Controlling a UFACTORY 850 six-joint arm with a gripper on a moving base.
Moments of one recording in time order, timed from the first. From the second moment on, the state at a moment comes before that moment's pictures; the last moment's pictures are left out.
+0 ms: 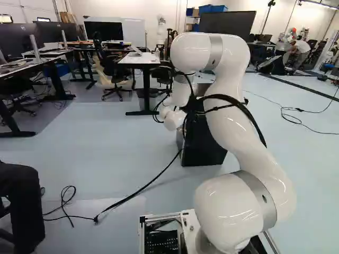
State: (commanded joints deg) arm 7.4 -43.3 -52.7 54.1 79.1 0.0
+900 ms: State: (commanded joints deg) arm 5.5 -42.0 -50.5 54.1 79.1 0.0
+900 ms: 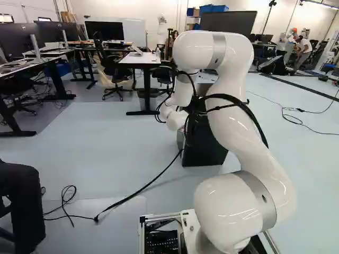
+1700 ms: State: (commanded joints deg) arm 0.5 -36.9 -42.1 57.8 78.0 0.0
